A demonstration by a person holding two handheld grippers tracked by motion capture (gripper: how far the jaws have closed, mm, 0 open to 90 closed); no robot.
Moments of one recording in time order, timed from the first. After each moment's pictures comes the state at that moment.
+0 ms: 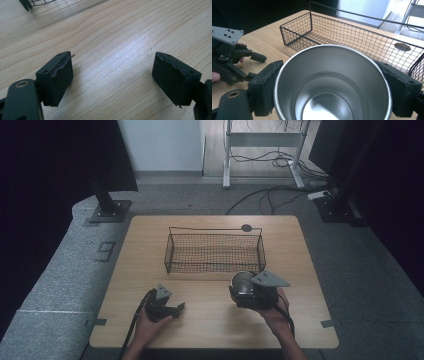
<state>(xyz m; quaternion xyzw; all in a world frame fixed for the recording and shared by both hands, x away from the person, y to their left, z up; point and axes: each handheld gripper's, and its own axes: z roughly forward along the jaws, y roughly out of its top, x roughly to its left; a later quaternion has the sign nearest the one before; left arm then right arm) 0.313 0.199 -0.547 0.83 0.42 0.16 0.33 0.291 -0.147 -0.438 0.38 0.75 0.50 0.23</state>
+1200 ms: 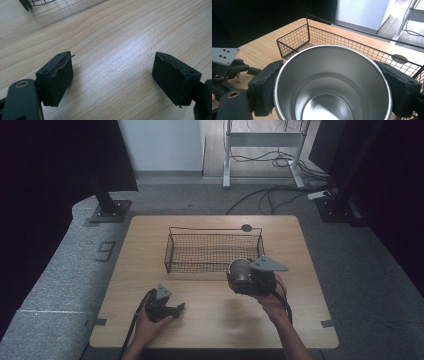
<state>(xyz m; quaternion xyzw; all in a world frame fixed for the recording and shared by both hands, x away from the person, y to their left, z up) 0.313 0.199 -0.547 0.83 0.42 0.16 0.33 0.317 -0.141 -0.412 0.38 0.74 0.50 0.23</state>
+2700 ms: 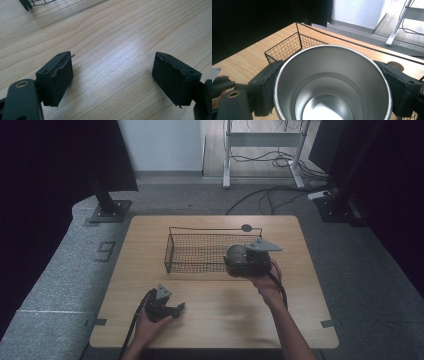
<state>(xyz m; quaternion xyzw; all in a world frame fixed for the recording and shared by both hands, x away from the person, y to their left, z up) 0.313 0.199 -0.547 0.83 0.42 0.17 0.33 0.362 -0.132 -0.396 0.40 0.74 0.50 0.23</state>
